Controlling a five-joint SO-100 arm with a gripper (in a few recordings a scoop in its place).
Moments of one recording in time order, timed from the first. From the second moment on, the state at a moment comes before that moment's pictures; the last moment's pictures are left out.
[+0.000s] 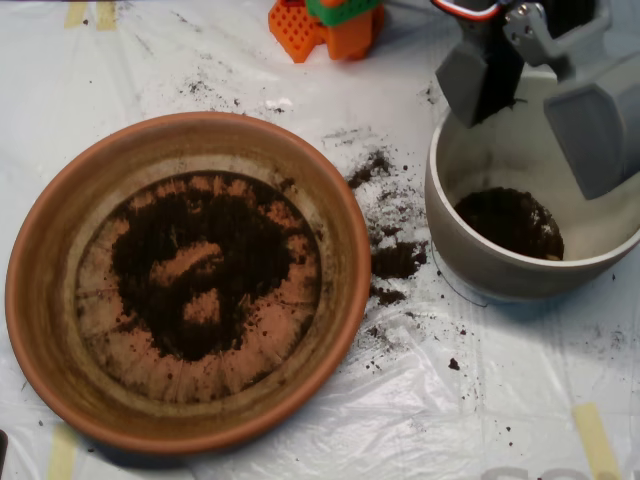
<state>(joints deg) -23.4 88.3 55.6 97.8 -6.1</state>
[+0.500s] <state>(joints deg) 10.1 92.7 63.3 91.1 1.5</state>
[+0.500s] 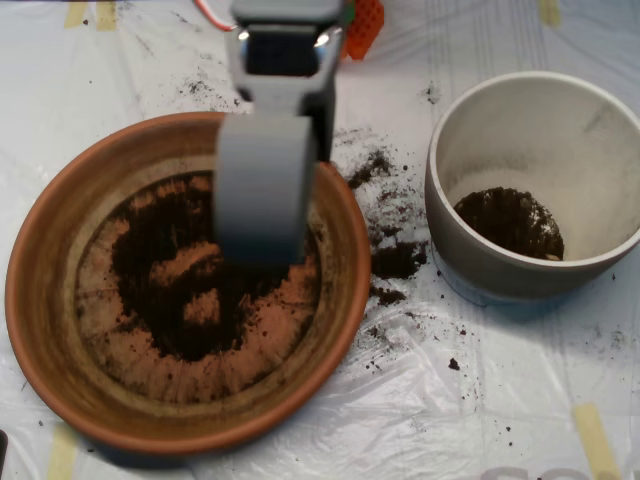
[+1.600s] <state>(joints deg) 38.5 78.5 102.6 56.8 -2.4</state>
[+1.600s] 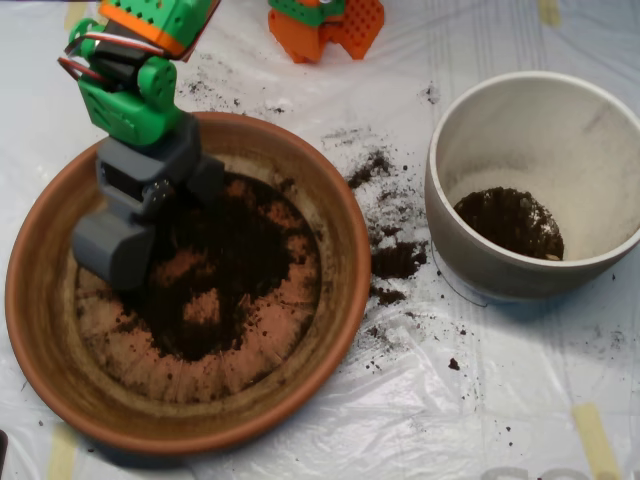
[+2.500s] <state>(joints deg) 28.2 85.0 99.2 65.1 -1.3</state>
